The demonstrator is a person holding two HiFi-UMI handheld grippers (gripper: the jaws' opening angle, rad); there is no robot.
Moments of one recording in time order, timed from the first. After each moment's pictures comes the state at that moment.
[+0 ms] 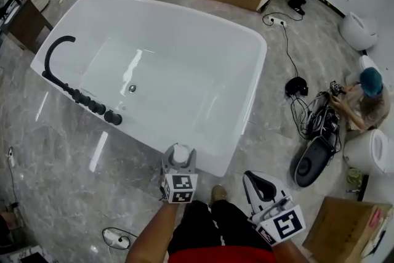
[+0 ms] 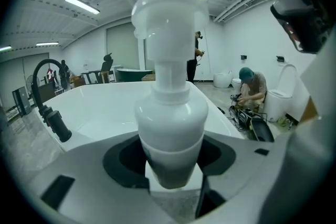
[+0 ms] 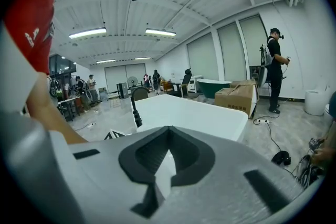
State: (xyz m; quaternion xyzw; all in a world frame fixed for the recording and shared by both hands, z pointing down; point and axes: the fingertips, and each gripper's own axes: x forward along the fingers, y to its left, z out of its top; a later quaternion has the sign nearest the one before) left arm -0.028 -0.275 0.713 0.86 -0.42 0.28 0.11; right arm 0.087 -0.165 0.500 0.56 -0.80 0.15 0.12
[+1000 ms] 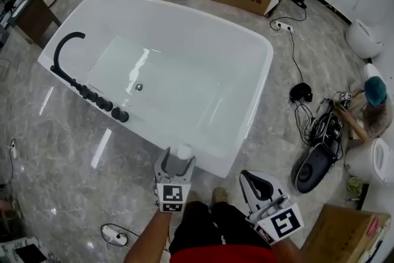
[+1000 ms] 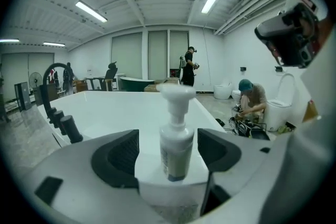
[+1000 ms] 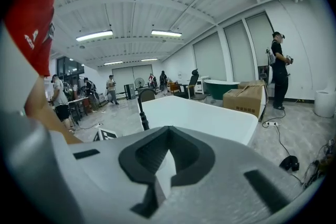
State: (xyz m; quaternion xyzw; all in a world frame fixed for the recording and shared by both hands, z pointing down) left arm -0.052 -0.261 0.680 0.87 -0.43 0.21 0.10; right arm 0.076 -0.177 0.493 0.53 -0.83 0.14 0.12
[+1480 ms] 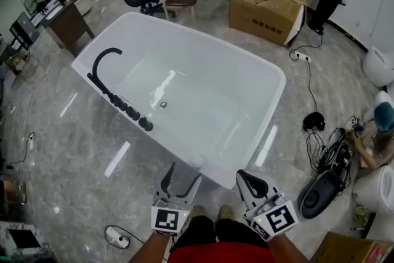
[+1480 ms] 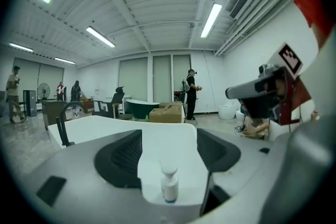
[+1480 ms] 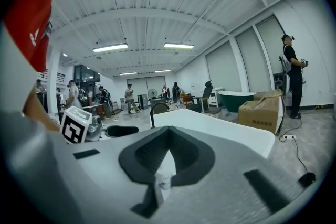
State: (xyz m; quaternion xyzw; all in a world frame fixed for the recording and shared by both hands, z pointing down) left arm -0.062 -0.218 0.489 0.88 -0.47 0.10 0.05; right arm 0.063 -0.188 0.436 0.47 -0.87 0.10 0.06
